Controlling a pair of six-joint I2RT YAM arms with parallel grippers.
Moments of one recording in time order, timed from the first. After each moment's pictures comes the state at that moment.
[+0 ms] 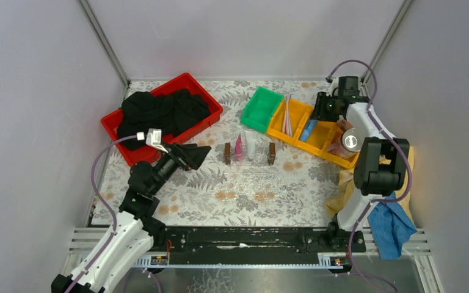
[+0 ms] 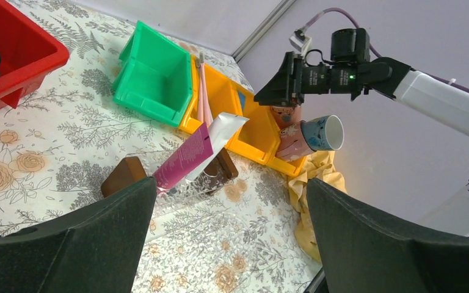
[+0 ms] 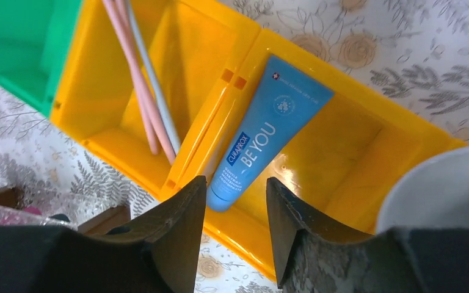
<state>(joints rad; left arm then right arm) -0.38 0.53 0.34 0.29 0.23 -0.73 -0.07 1.77 1.39 -0.52 -0.32 0.07</state>
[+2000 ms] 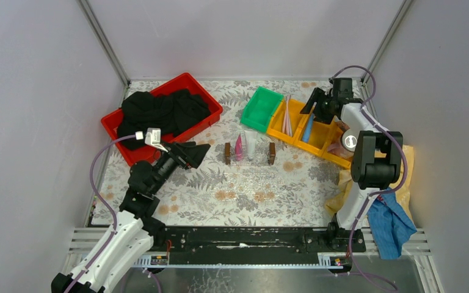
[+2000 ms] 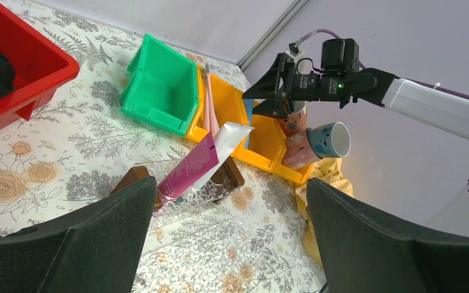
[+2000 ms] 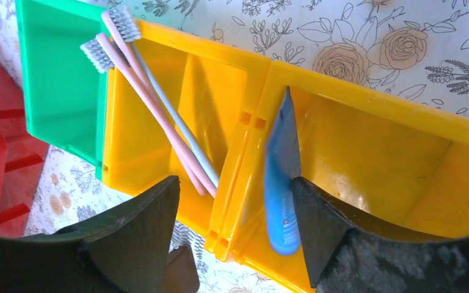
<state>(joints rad) -0.38 0.56 0.35 0.32 0.21 -0.70 -0.03 1.87 1.39 -0.40 -0.29 0.42</state>
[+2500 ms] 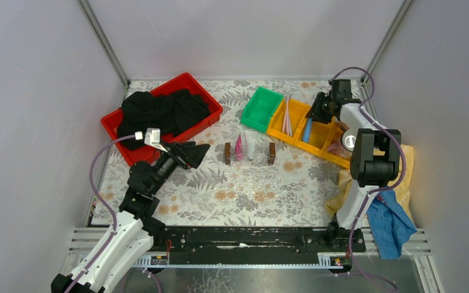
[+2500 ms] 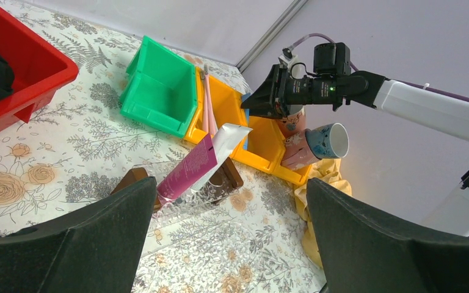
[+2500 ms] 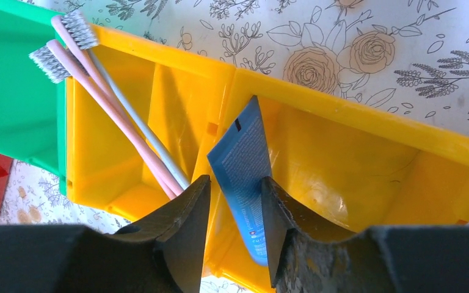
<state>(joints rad) -0.38 0.55 0.35 0.32 0.21 -0.70 -0.03 1.90 1.39 -0.39 -0.24 0.38</state>
